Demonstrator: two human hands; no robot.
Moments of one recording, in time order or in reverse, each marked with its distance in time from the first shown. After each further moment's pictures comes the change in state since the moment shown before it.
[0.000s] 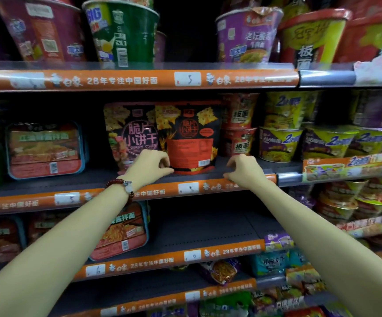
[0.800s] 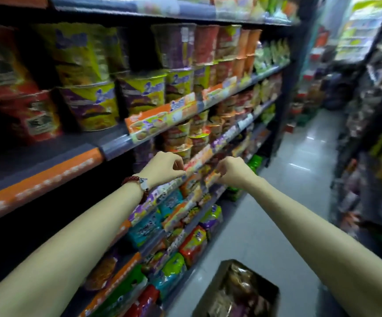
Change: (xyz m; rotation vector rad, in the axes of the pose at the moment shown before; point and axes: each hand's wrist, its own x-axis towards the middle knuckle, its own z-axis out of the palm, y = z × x) left_hand 0.065 0.342 0.239 -0.314 -0.530 0.653; right_hand -0.185 0.286 -0.098 -0.158 -0.057 0.690
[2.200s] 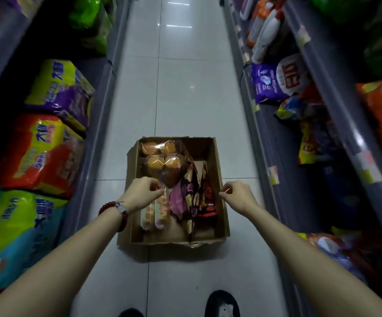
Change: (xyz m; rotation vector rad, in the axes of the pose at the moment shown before) left_hand 0.001 -0.070 0.802 -0.256 -0.824 0.148; right_hand -0.180 0.458 0.632 0.367 -0.041 1.054
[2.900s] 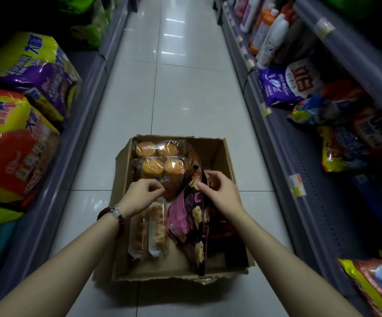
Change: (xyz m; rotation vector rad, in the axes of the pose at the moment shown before) left_hand 0.112 -0.093 0.072 -0.243 0.128 0.107; right_hand 0.090 -0.007 0.102 0.404 0.255 -0.215
